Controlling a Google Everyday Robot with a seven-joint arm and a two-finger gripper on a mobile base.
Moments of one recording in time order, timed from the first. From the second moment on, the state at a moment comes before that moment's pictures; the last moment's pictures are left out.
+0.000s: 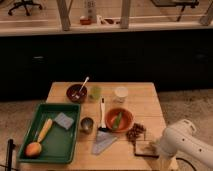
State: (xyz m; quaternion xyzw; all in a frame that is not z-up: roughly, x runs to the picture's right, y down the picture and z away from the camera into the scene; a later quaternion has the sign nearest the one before) arm 0.279 0.356 0.735 -0.36 -0.07 -0.06 0.93
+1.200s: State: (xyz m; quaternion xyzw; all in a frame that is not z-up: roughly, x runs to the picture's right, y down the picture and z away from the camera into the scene) arm 0.249 0.345 0.731 -0.33 -0.11 -0.10 0.93
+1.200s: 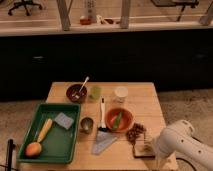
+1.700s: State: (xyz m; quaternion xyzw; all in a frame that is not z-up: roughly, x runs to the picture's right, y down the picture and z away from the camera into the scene) arm 0.238 0.341 0.738 -0.34 -0.12 -0.11 0.93
